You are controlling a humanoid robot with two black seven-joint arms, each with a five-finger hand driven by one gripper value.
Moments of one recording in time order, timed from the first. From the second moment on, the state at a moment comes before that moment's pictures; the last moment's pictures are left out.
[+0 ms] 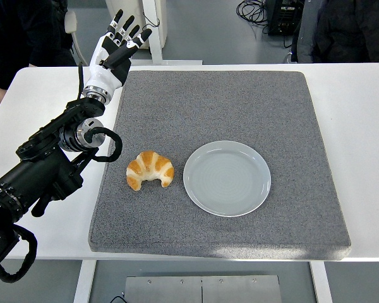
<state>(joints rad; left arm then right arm) -0.94 0.08 -0.72 -0.60 0.12 -0.09 -0.44 -0.10 0.00 -0.01 0.16 -0.10 -0.08 0.28</state>
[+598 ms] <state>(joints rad) -0.97 0.38 -0.58 -1.16 0.12 0.20 -0.17 -0.09 0.00 -0.01 0.16 -0.10 -0.08 0.28</state>
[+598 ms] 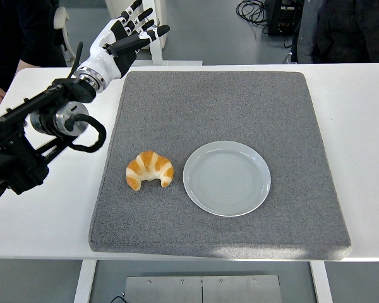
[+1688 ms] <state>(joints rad) -1.84 0.76 0.53 -1.58 0.15 0.06 0.07 -0.09 0.00 -0.01 0.16 -0.10 -0.08 0.28</state>
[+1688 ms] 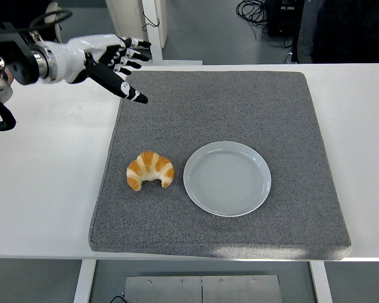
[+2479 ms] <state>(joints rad) -1.57 0.73 0.47 -1.60 0.71 0.07 -0.01 -0.09 0.00 -0.01 0.16 -0.10 -0.08 0.28</state>
